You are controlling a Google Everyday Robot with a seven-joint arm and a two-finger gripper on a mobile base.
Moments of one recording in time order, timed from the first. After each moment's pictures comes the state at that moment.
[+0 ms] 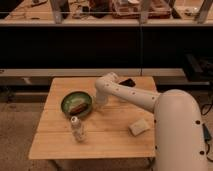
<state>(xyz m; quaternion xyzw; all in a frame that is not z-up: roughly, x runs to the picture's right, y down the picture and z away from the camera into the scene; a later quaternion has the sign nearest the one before) -0.069 0.109 0.925 -0.20 -0.28 -0.43 0.83</state>
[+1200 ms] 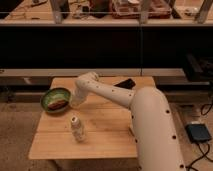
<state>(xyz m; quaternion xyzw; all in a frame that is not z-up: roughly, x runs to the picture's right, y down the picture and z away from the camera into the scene) -0.207 0.090 0.929 -0.13 -0.36 -0.45 0.81</state>
